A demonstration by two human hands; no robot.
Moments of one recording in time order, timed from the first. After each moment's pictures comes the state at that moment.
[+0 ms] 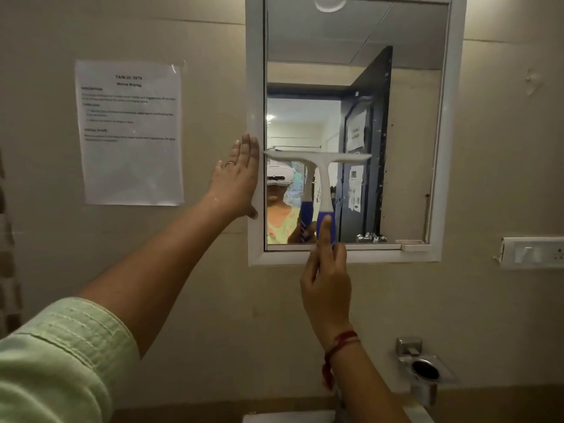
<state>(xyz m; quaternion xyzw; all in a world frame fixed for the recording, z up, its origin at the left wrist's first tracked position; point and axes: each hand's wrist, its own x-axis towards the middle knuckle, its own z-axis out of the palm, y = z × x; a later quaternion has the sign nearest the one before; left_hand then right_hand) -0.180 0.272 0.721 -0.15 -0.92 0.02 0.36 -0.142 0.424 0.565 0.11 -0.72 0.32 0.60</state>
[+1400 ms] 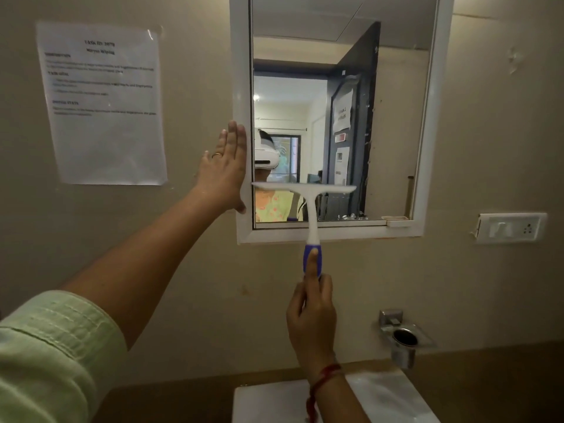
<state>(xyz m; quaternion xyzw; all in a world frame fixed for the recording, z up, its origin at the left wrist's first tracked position) -0.177 0.273 0.699 -0.15 -0.93 0.02 0.35 -0.115 0.411 0.487 0.07 -0.75 0.36 0.55</state>
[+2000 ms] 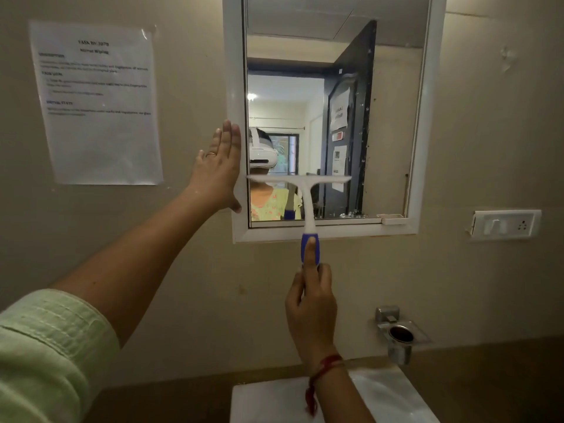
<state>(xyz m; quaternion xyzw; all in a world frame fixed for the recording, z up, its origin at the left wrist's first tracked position) -0.176 0.272 0.698 -0.16 -0.92 0.01 0.35 -0.110 0.415 0.501 0.05 -0.76 0.36 0.54</state>
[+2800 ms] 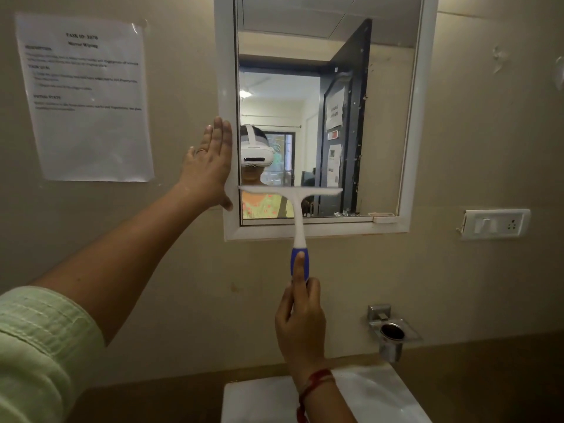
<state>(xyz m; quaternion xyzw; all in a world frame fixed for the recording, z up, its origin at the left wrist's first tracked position) -0.177 0.273 0.699 -0.16 -0.92 0.00 0.35 -0.102 0.417 0.478 0.06 -0.78 0.35 0.51</state>
